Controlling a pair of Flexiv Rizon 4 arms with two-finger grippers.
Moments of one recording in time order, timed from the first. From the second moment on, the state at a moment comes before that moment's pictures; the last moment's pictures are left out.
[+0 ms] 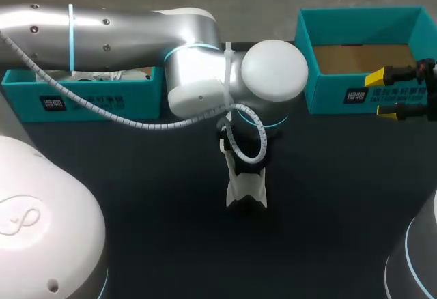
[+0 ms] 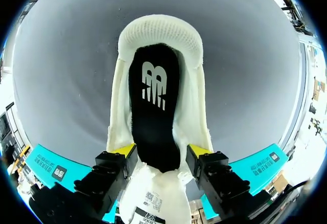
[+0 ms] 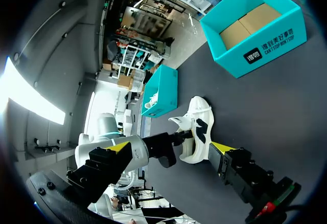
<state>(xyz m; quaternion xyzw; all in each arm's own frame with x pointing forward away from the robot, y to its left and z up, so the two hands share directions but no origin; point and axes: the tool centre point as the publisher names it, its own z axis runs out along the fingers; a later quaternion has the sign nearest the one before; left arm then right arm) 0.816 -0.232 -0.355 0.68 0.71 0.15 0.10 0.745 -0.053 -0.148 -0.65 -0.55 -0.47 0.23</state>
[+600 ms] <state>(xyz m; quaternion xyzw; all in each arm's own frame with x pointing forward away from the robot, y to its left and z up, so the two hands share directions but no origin) 0.815 -0.231 -0.351 0.68 0.71 0.15 0.11 0.745 -0.053 -0.148 -0.65 -0.55 -0.47 0.23</state>
